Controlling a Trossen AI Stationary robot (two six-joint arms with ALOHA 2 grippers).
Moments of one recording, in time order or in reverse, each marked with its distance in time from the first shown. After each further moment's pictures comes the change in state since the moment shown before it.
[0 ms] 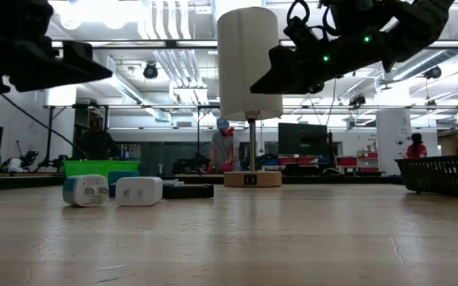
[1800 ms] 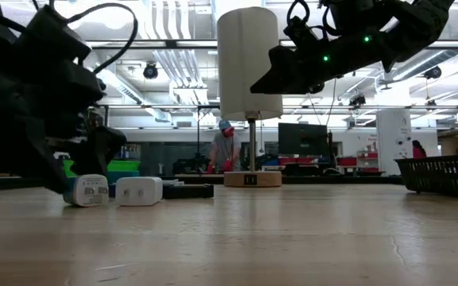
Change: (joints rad) left arm -0.002 0.965 0.109 0.377 0.315 -0.372; right arm 0.000 0.000 0.000 -0.001 0.000 0.000
